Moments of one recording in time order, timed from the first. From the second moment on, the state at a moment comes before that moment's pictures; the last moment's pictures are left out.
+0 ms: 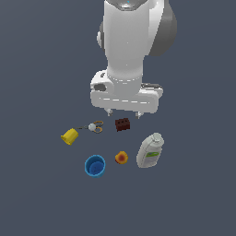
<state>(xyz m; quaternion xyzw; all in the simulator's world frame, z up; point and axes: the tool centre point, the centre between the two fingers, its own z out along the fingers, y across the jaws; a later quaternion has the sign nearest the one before) 0.035 0.020 0.288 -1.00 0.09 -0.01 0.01</state>
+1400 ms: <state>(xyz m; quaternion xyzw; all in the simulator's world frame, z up) 0.136 0.013 0.174 -0.92 0.39 -0.07 0.04</state>
